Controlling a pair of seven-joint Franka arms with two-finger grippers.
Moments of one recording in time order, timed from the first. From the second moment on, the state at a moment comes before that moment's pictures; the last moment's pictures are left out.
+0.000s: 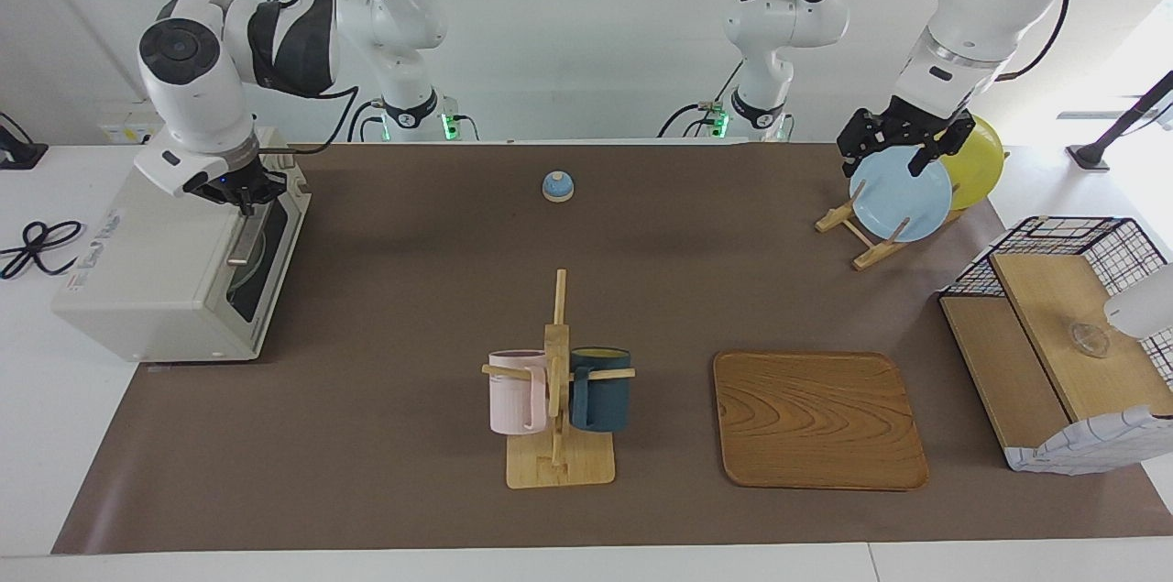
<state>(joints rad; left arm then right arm) -0.08 -0.06 -0.06 -1.67 -0.01 1.59 -0.07 -0.26 -0.07 0.14 -1.95 -0.29 1.73 -0.19</state>
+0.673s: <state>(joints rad) -0.08 -0.06 -0.06 -1.67 -0.01 1.59 -0.07 -0.25 -0.07 0.15 -1.73 -0.16 1.50 -0.19</state>
